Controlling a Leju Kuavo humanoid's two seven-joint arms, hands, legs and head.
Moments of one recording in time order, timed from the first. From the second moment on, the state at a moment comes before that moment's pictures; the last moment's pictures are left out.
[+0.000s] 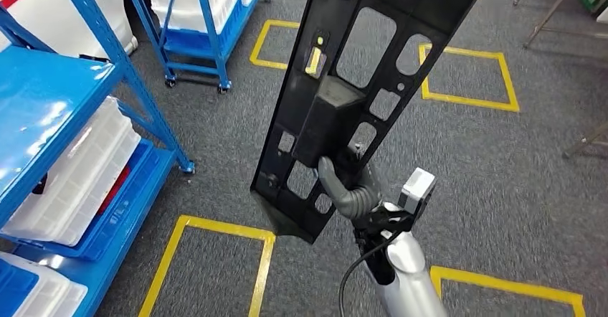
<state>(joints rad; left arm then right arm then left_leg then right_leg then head) -0.10 -0.20 1.03 -0.20 -1.28 0.18 -0.07 -0.23 0.18 0.29 -1.54 -0.05 0.23 -0.51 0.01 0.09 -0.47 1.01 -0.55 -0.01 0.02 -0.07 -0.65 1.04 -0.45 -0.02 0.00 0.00</state>
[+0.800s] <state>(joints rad) -0.11 -0.20 0.99 -0.20 -1.32 0.17 -0.07 -0.26 0.18 0.28 -1.51 -0.05 0.23 -0.52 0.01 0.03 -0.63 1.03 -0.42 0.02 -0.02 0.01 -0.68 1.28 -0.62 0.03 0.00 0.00</state>
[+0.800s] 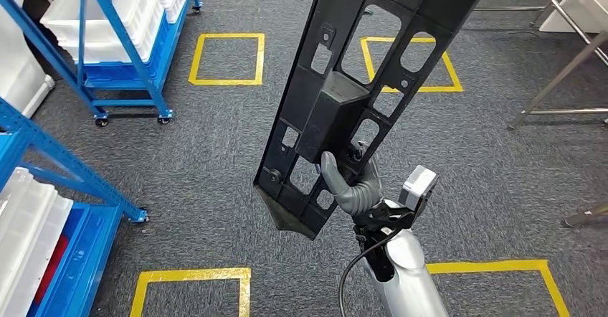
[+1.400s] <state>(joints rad) -0.11 -0.20 0.98 -0.20 -1.35 0.16 -0.03 -0.28 0.19 0.27 -1.51 -0.06 0.22 -0.52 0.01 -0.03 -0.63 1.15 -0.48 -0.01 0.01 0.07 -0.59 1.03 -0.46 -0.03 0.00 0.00</state>
